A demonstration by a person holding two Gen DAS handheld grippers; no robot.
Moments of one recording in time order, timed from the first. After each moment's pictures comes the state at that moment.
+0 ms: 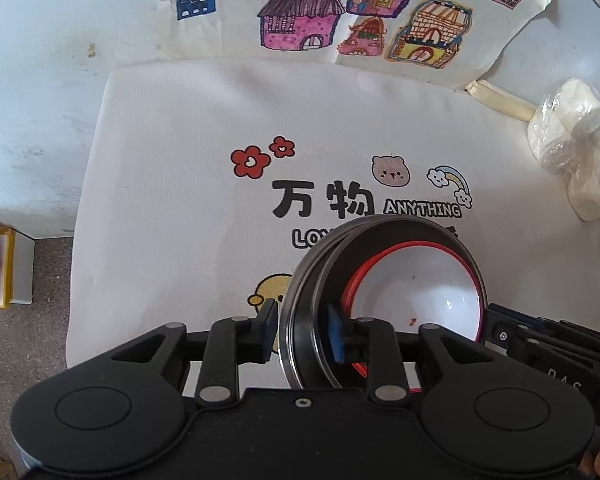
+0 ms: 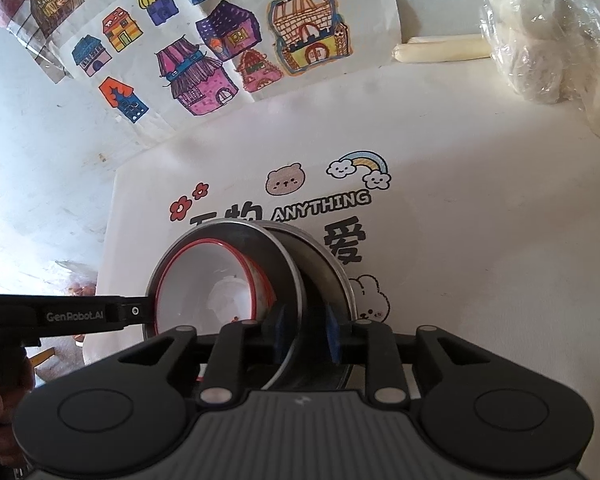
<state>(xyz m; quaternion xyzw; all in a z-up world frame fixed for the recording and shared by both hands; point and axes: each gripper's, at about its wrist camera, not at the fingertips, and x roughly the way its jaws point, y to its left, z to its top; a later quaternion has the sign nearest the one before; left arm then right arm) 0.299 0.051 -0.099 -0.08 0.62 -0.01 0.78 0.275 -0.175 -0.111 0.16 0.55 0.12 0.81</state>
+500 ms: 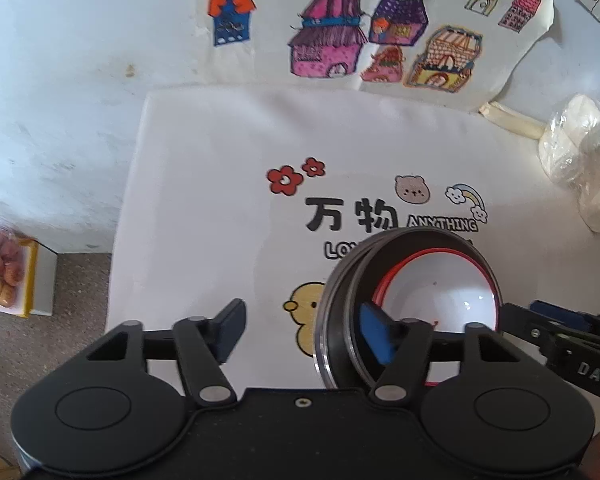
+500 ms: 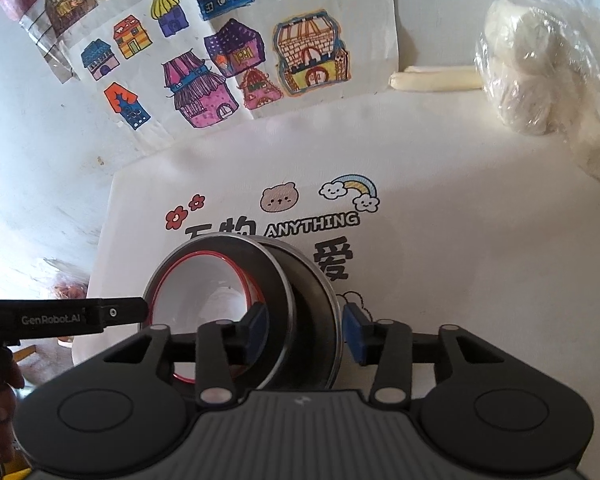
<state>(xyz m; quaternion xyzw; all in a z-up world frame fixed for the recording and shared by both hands) 0.280 0.061 -0.083 -0.06 0.59 0.02 0.81 0.269 -0.177 -0.097 0.12 0.53 0.11 0.83</state>
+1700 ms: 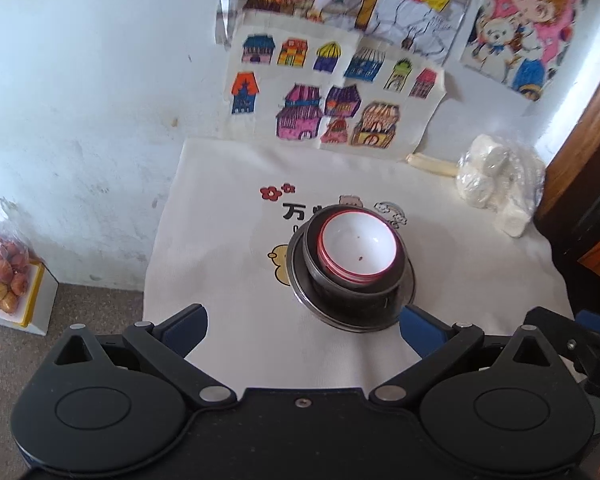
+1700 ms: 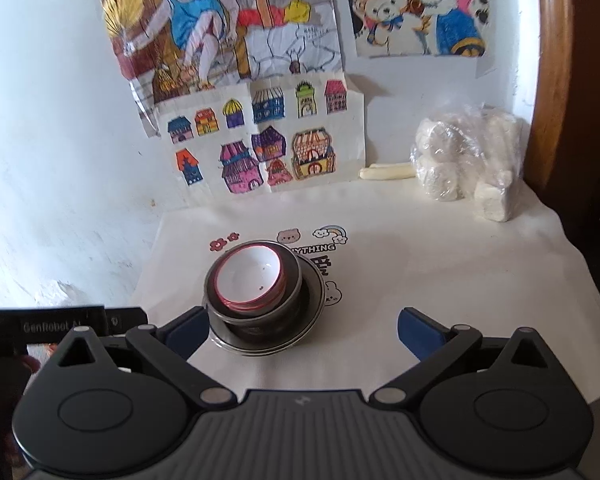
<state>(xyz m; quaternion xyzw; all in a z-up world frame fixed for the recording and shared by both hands) 0.093 0.045 0.013 -0.08 0.45 0.00 0.89 0.084 -0.193 0.016 0.09 0.39 0.08 0.91</state>
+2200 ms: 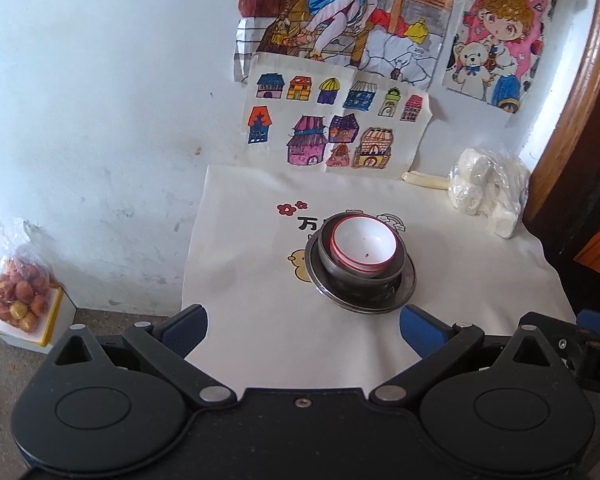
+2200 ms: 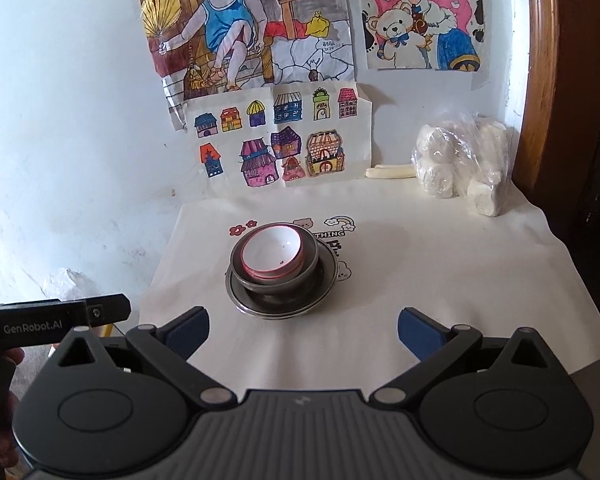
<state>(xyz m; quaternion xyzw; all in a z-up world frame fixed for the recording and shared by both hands) 0.022 0.055 0.039 -0.06 0.41 0.01 0.91 0.015 -0.173 0.035 0.08 0.37 0.08 0.92</state>
